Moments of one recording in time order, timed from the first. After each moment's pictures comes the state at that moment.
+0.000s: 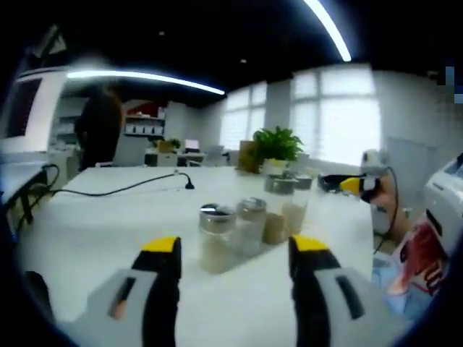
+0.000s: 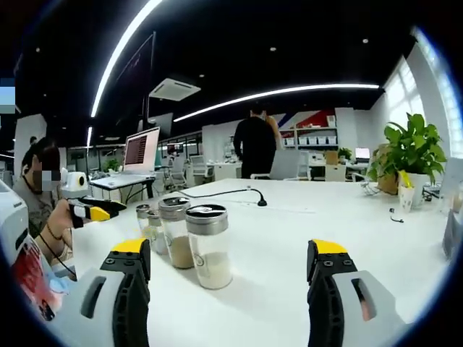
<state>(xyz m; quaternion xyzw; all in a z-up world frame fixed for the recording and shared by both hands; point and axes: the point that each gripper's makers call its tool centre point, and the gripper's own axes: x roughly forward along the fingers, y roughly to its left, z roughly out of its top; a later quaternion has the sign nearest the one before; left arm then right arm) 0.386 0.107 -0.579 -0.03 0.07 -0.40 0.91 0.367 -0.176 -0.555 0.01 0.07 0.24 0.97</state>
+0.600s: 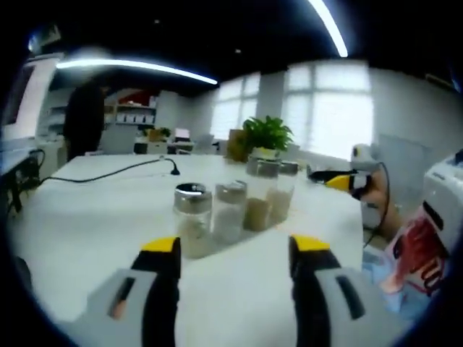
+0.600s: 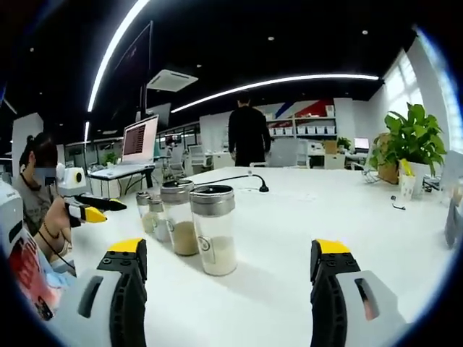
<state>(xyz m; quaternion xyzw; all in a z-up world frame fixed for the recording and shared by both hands) 0.370 0.083 -0.598 -0.03 0.11 -0.43 0.90 0.362 -0.177 -0.581 0.00 0.10 0.23 0.97</state>
